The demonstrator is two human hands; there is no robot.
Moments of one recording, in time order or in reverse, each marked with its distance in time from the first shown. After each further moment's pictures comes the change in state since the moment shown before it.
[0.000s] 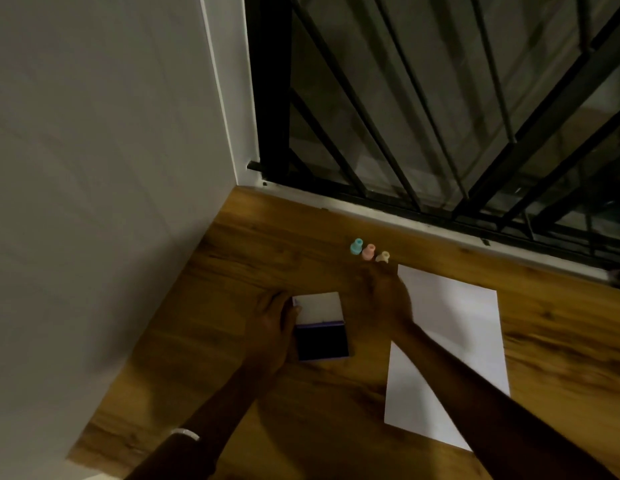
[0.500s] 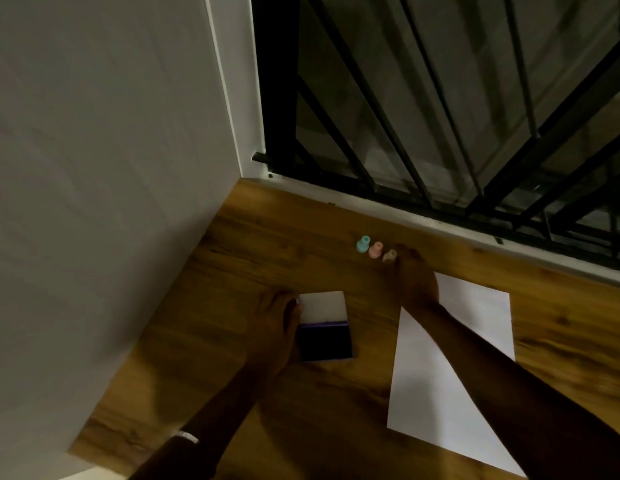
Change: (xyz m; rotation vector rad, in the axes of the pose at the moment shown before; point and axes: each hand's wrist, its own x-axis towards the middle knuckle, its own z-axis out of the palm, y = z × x) left_hand -0.001 -0.003 0.005 0.037 0.029 -0.001; right_hand 0.042 0.041 -0.007 -0.009 -0.080 0.164
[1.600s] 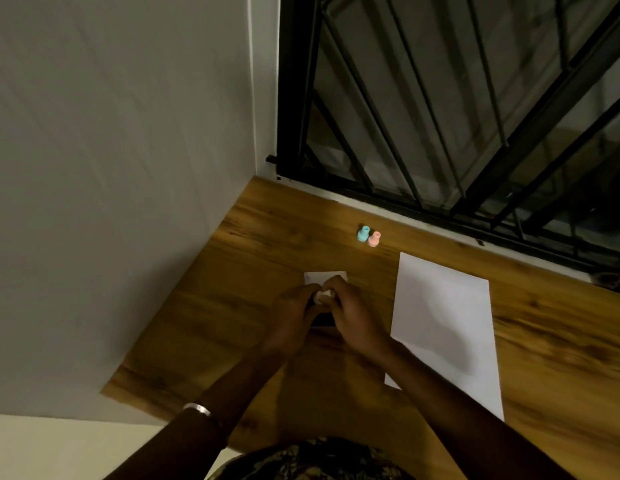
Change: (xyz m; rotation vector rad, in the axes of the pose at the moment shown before) left_hand -0.041 0.032 -0.029 -0.223 -0.148 0.202; right_hand -0.142 -0.099 0.017 0.392 -0.111 -0.419
